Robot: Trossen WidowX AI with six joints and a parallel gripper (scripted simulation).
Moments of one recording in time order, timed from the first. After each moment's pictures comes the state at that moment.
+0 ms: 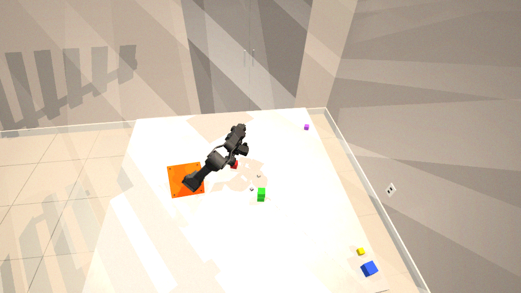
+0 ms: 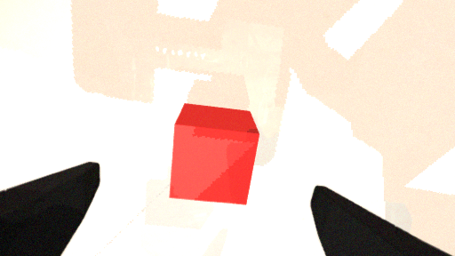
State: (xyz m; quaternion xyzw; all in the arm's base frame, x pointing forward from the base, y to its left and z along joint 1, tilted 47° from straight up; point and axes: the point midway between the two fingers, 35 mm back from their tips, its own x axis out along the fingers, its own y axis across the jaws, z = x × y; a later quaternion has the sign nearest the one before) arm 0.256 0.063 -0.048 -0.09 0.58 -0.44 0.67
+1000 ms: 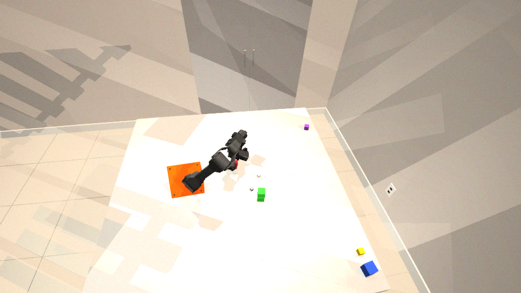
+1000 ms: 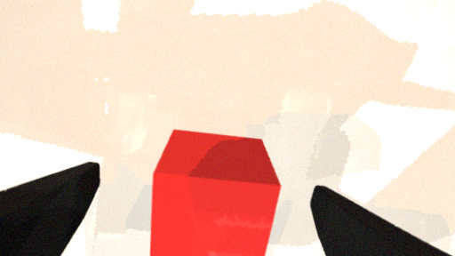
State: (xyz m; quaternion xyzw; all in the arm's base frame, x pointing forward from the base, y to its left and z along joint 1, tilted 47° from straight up) arm 0.254 0.032 -0.079 -0.09 0.58 -0.44 0.68
